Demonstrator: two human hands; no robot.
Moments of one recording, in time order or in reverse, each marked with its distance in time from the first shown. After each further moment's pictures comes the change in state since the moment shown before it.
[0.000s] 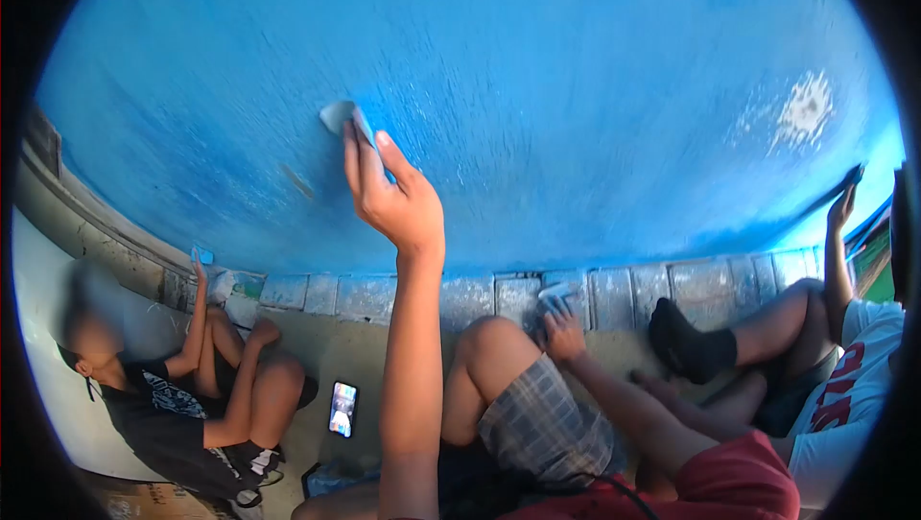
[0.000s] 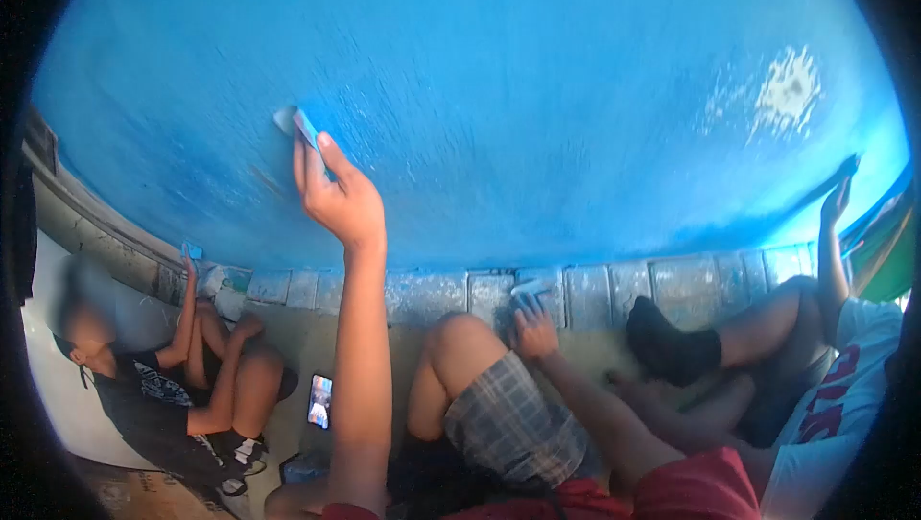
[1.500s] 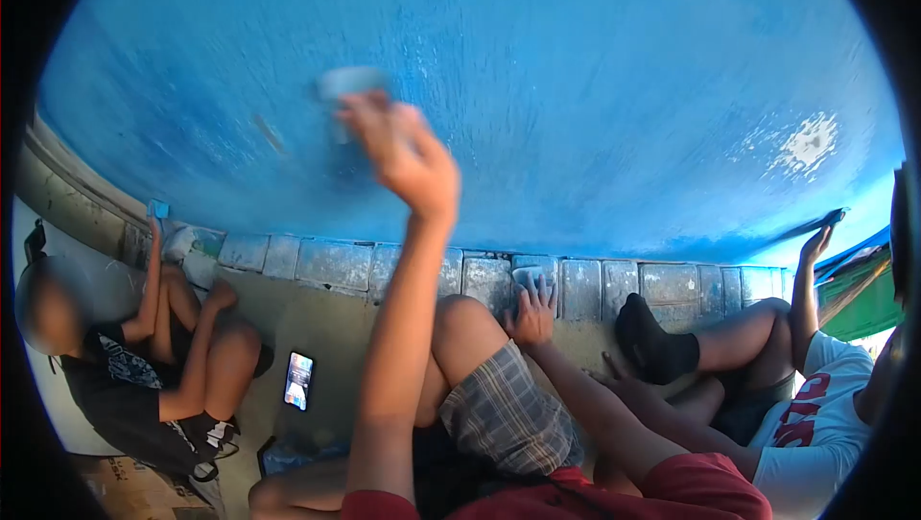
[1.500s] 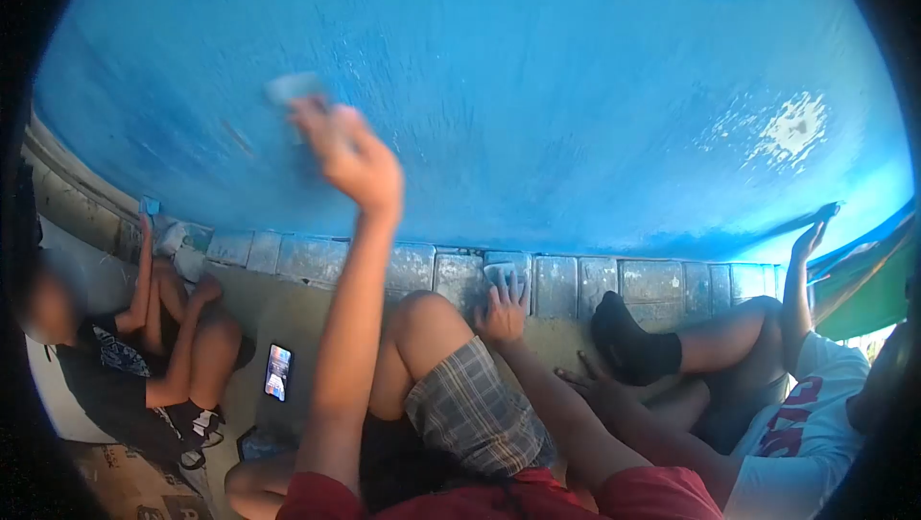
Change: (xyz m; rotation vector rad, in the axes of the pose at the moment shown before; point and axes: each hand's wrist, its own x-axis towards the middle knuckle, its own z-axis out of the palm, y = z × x) left_hand -0.051 -0.016 0.026 -0.093 -0.005 -0.081; right_hand 0.011 -0.012 -0.023 -0.063 0.044 0.167
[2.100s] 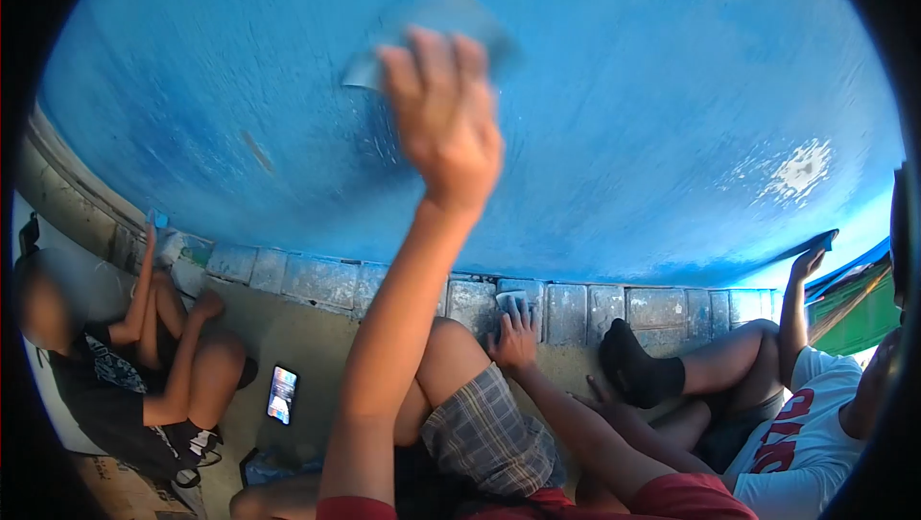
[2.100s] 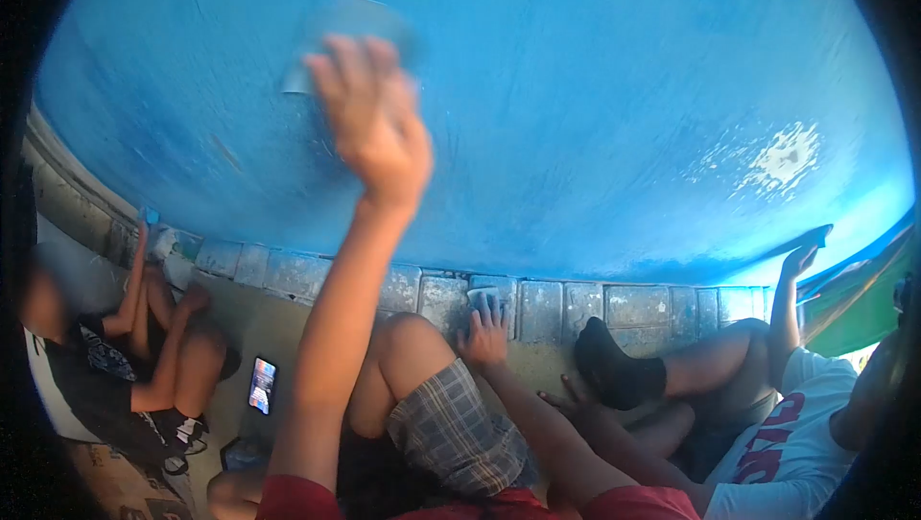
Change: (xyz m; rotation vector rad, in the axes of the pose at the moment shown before) left_hand 0.038 0.046 0.045 -0.029 -0.013 0.354; right_hand 0.000 0.007 0.012 0.025 -0.077 0.009
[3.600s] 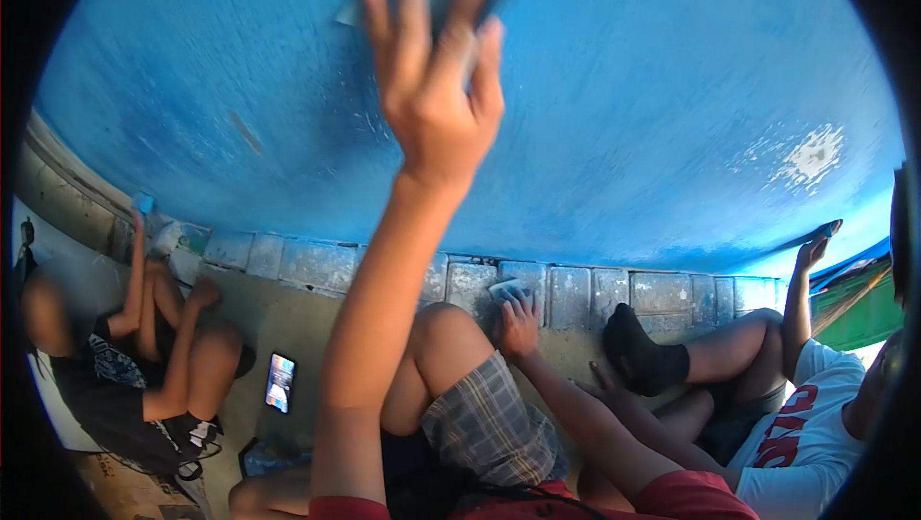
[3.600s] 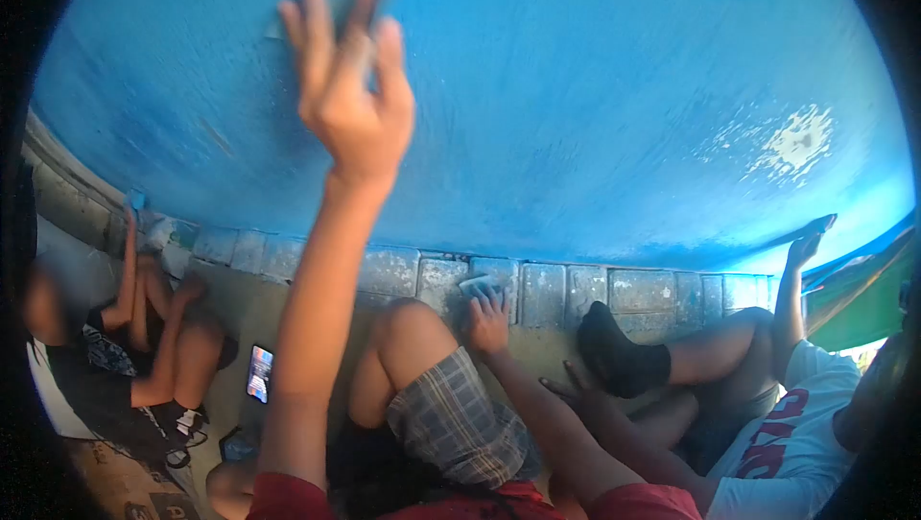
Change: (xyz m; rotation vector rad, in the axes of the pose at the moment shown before) left_hand 0.025 0.001 -0.003 0.010 0.077 0.086; right_hand -0.003 0.014 0.018 0.033 0.185 -0.157
